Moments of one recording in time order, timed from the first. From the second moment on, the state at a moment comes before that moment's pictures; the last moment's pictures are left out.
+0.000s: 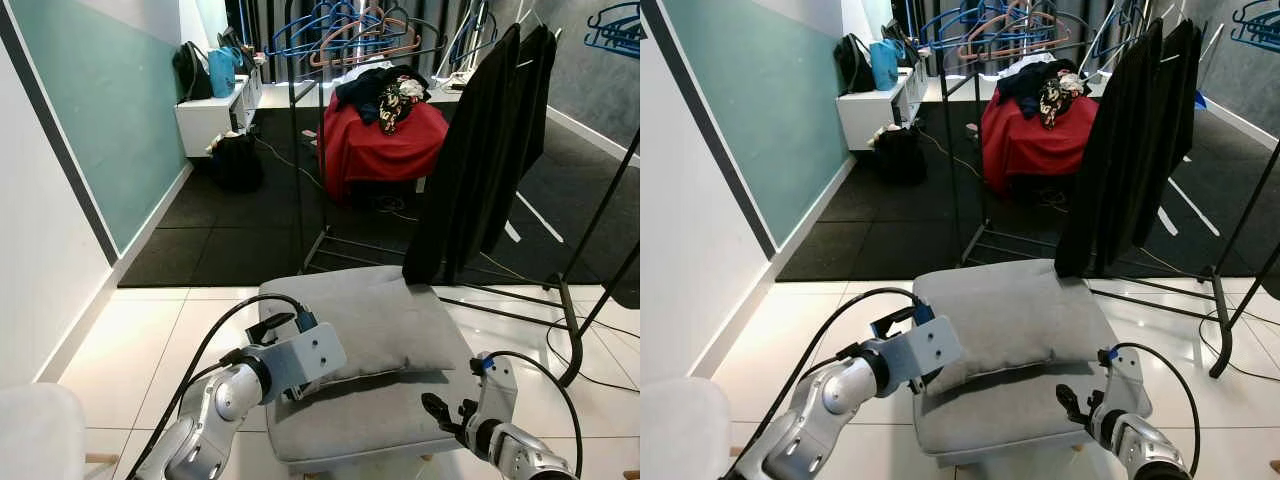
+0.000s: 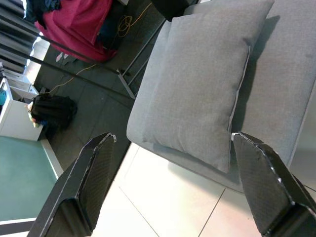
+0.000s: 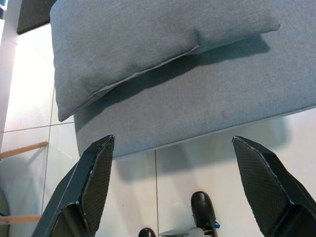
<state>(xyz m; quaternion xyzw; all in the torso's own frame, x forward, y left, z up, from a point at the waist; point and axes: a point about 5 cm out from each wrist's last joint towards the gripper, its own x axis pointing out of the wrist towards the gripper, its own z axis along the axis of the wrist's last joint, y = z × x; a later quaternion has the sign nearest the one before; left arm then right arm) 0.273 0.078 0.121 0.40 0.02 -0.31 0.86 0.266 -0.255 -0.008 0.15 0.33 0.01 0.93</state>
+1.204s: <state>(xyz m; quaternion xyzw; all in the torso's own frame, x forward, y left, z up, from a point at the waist) 0.273 0.078 0.121 0.40 0.02 -0.31 0.86 0.266 -0.255 -0.009 0.15 0.34 0.01 0.93</state>
